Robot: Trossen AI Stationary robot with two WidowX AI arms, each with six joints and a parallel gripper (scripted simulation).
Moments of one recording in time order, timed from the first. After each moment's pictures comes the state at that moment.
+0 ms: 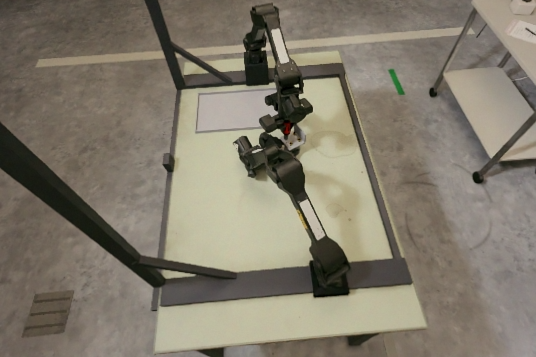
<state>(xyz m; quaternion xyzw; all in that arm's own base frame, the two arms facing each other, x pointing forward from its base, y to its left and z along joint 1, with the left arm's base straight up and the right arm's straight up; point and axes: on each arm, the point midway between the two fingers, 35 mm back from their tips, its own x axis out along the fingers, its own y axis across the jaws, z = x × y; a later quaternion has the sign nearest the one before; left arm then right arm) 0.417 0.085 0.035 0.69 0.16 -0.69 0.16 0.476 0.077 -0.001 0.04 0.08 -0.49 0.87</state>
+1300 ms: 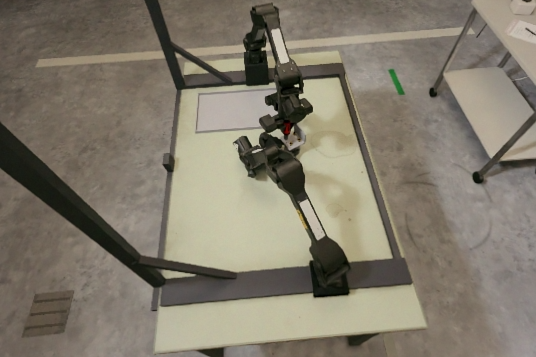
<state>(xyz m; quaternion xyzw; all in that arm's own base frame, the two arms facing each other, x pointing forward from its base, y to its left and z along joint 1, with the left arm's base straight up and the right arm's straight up) 0.417 0.085 0.035 0.69 0.16 -0.69 0.15 0.476 0.077 -0.001 0.04 0.08 -0.49 0.87</state>
